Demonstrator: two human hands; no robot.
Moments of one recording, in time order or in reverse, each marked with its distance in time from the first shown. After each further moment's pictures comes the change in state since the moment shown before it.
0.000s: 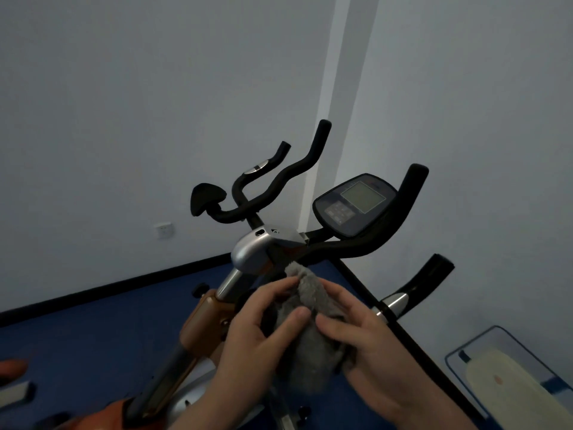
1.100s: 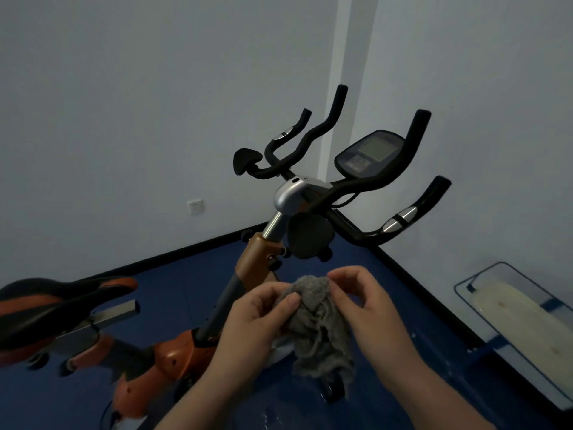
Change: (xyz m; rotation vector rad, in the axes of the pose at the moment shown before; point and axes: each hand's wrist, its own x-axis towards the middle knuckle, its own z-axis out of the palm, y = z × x) left_hand -0.153 0.043 -0.068 -0.160 -0.042 -0.318; right_hand -0.114 0.081 0.099 -0.628 0.368 -0.239
